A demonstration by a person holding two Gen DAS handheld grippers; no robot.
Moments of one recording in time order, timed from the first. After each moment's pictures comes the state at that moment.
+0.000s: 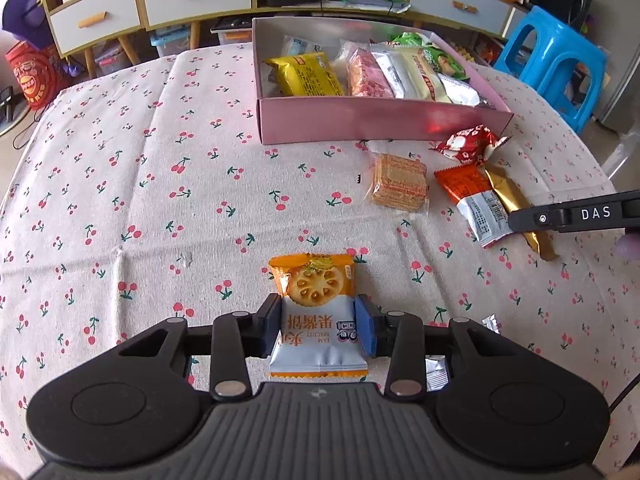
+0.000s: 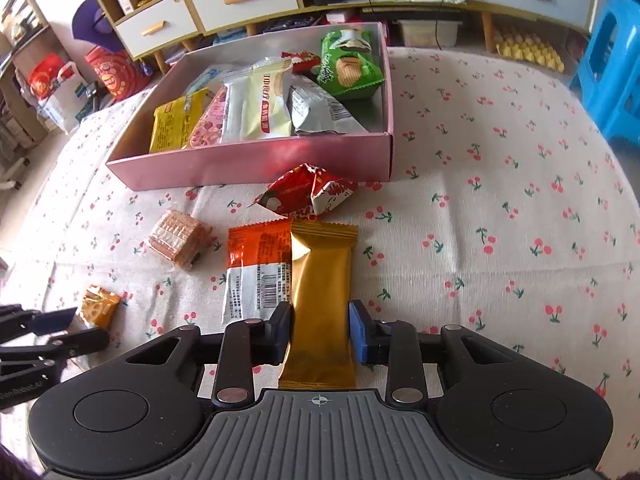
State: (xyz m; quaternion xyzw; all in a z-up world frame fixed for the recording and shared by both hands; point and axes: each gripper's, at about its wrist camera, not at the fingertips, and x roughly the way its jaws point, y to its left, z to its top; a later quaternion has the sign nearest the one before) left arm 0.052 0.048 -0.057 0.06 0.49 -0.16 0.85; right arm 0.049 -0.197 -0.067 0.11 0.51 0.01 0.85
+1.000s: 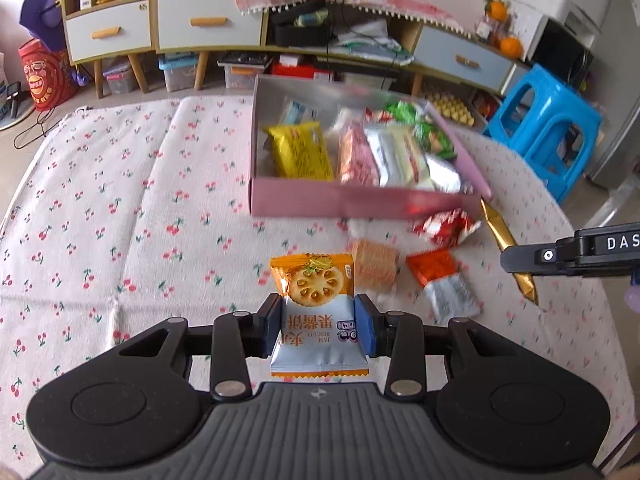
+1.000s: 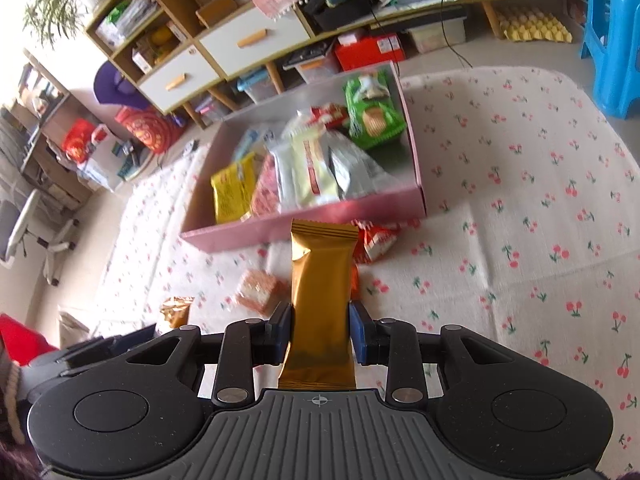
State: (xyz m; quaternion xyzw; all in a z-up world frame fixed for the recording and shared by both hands) left arm 0.068 0.038 -0.021 -0.01 0.45 -0.16 0.88; right arm 0.051 -0.207 -0.016 0.23 0.47 0.04 0.85
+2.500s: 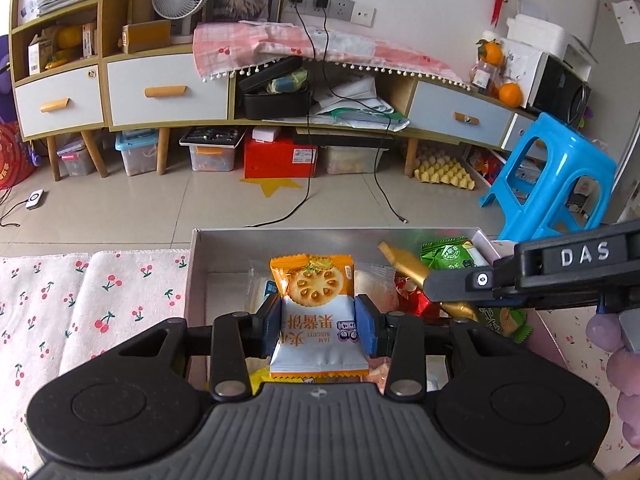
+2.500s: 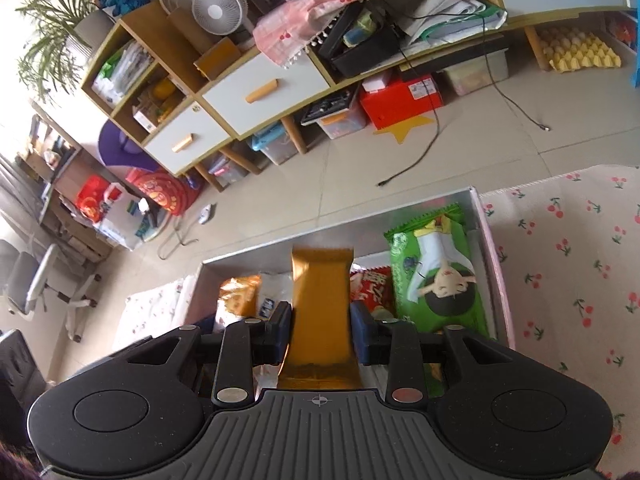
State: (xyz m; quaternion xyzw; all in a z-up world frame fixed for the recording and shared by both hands) left arm 0.225 -0.005 -0.037 0.00 0.36 -0.20 0.91; right arm 0.238 -0.235 -0.048 0.27 0.41 0.07 0.87
